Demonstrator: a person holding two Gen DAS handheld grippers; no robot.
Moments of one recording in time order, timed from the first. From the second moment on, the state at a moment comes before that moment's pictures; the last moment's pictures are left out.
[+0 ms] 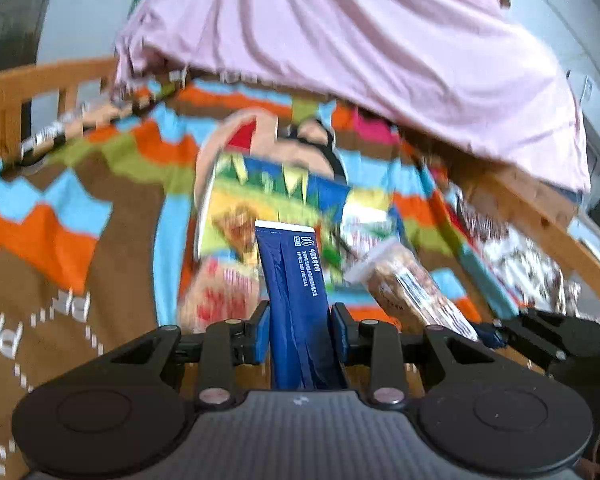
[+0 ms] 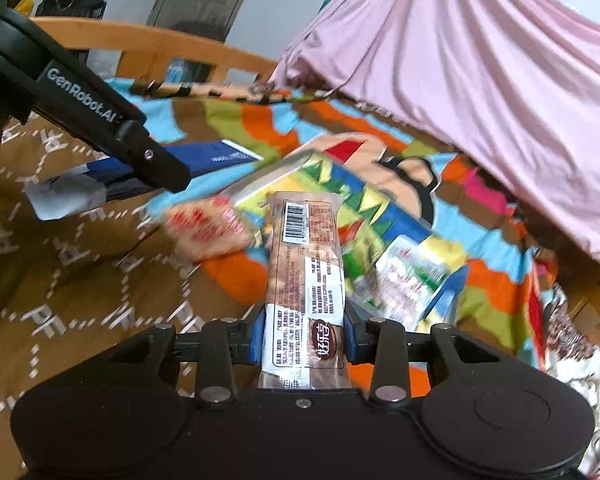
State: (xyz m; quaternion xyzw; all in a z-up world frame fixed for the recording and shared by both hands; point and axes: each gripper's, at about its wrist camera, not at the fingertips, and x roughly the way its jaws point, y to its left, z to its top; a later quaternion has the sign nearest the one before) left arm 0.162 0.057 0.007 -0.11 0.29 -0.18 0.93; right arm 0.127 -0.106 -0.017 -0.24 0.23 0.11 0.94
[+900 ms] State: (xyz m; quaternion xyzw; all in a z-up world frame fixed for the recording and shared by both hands) left arm 0.368 0.047 -0.023 -0.15 0.18 -0.12 0.96; right arm 0.354 -0.108 -0.019 -0.19 0.19 0.08 0.96
